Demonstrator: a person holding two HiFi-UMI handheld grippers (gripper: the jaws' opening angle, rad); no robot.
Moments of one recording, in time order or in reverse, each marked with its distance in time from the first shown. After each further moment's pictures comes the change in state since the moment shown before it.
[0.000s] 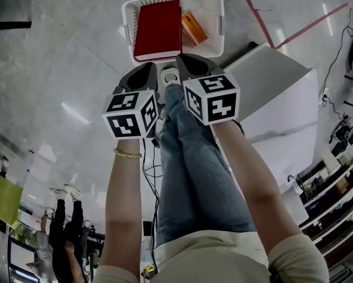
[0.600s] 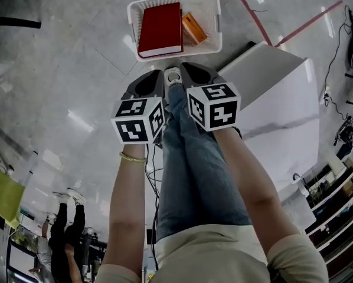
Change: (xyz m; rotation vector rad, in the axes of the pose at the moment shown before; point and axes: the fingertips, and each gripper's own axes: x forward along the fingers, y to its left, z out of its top) left arm -0.047 -0.034 -0.025 0.022 -0.020 -0.021; right arm -0.050 0.025 -0.029 0.038 -0.038 -0.013
